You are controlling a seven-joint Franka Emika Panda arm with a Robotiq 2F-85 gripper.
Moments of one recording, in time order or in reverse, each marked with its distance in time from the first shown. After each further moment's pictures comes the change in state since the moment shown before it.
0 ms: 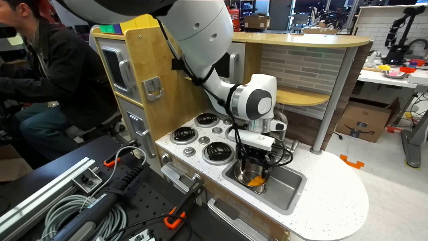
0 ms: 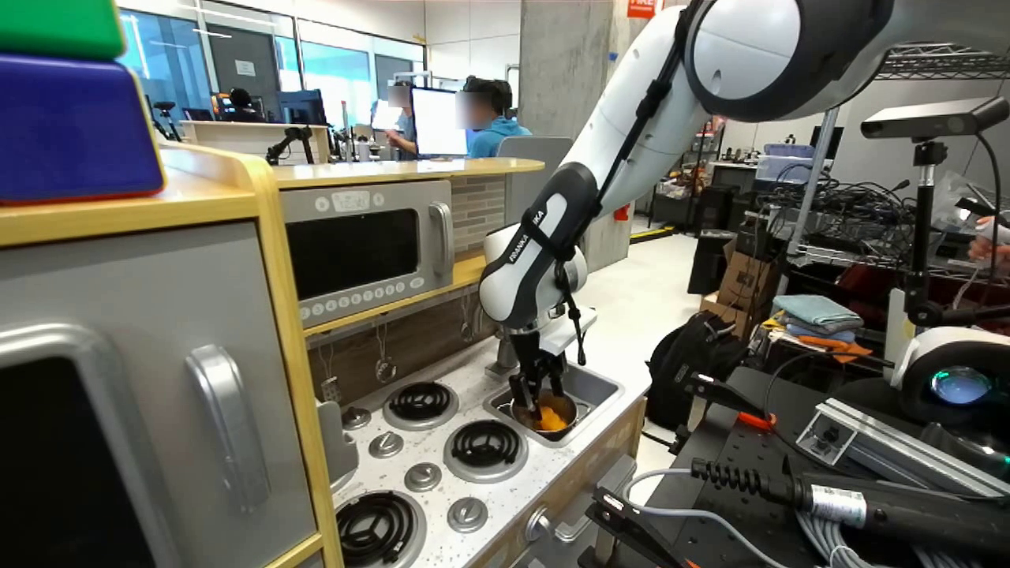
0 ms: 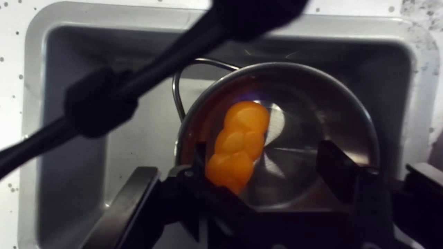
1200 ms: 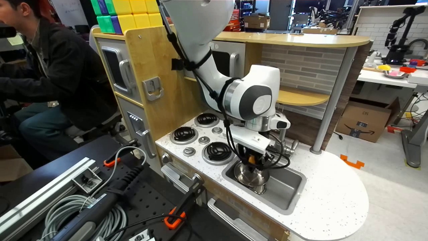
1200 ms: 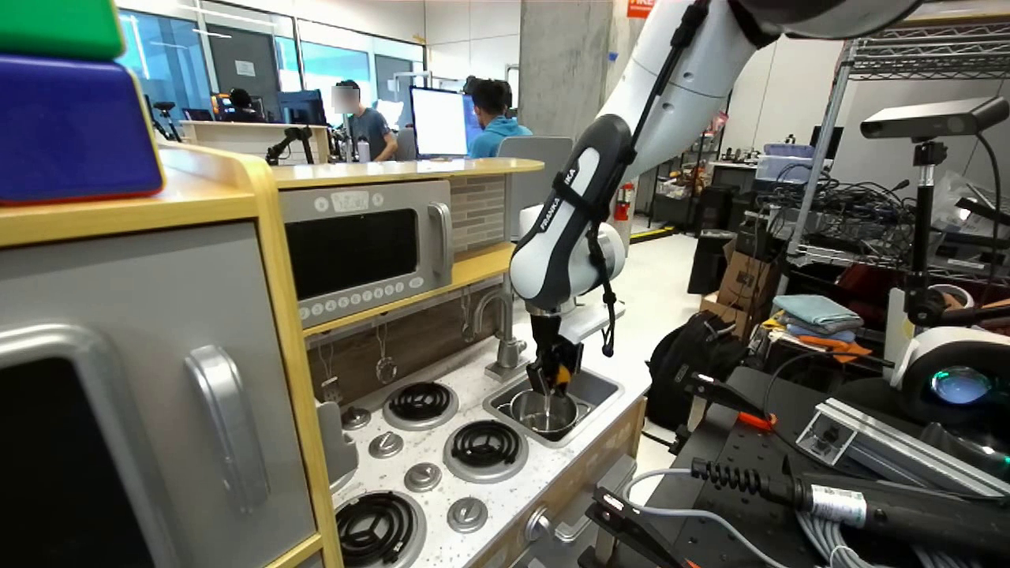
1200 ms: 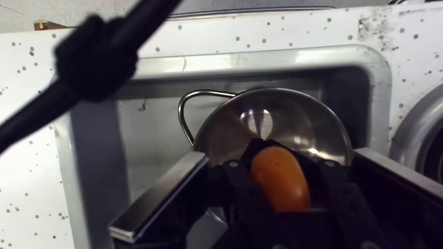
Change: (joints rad) arm -0.057 -0.201 0.034 -0.314 0.036 0.224 0.060
